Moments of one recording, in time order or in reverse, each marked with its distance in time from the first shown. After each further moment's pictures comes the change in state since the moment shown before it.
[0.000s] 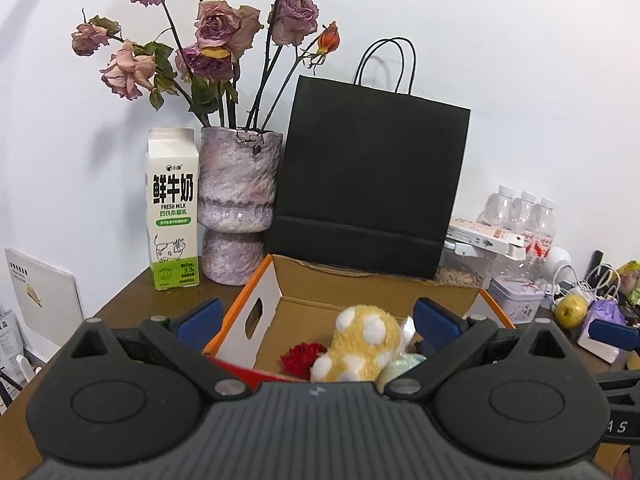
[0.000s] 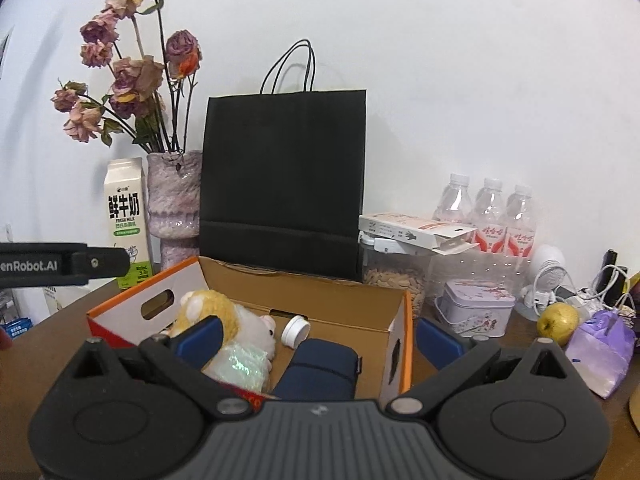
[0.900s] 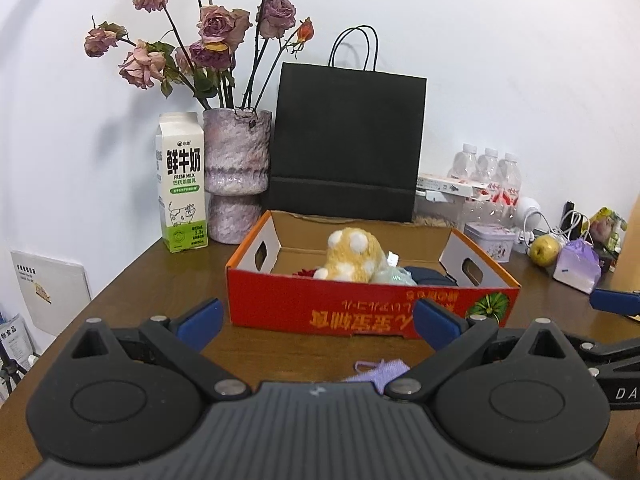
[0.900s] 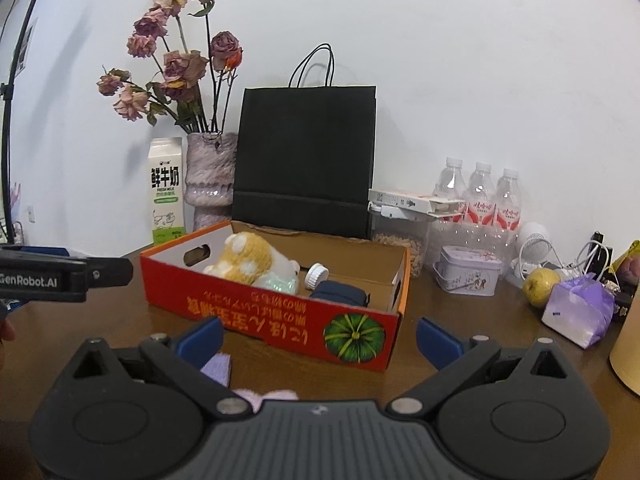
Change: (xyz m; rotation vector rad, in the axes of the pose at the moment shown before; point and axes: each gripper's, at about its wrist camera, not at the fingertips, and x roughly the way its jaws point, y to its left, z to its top) left arm -0.080 0.006 -0.060 0.084 0.027 -0.038; right arm -0.085 0.008 -0.057 -0.019 0.023 0.045
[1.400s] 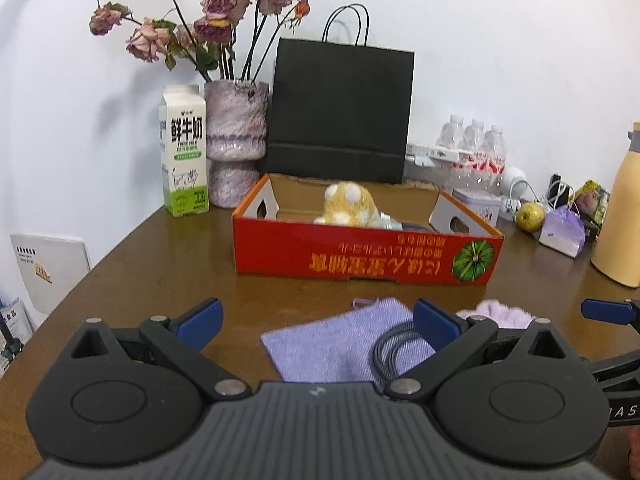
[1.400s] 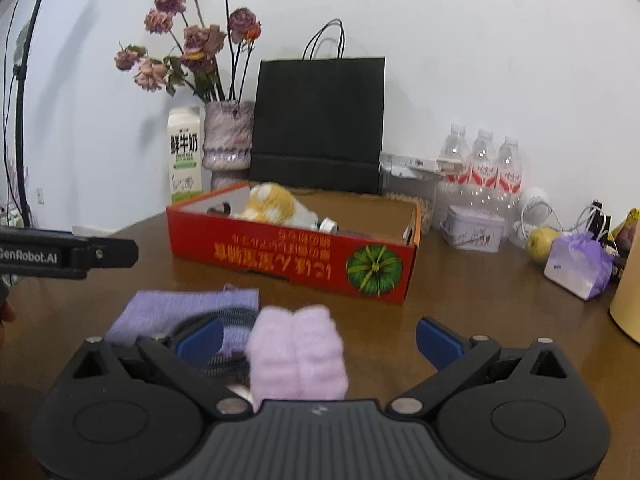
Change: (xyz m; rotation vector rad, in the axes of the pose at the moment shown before) left arm -0.030 0.007 -0.034 0.014 0.070 -0.024; right arm -0.032 0.018 -0.044 0.002 0.078 0.009
